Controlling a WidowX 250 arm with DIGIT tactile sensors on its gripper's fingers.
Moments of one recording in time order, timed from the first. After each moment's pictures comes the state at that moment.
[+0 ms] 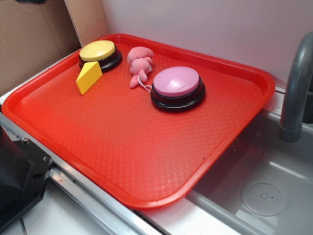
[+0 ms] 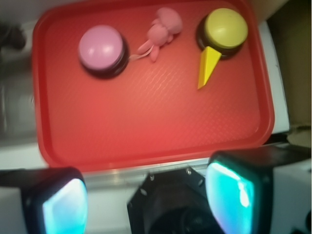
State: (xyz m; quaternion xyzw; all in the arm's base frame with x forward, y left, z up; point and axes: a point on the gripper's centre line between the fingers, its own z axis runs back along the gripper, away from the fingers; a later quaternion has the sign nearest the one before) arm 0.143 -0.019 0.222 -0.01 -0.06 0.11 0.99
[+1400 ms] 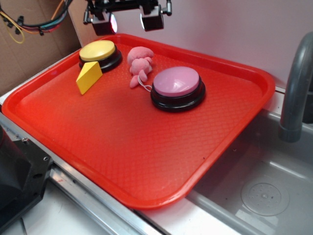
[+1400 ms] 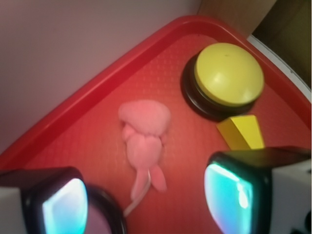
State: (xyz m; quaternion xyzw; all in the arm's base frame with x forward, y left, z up) arm 0.292 0.020 0.101 0.05 -0.15 0.38 0.91
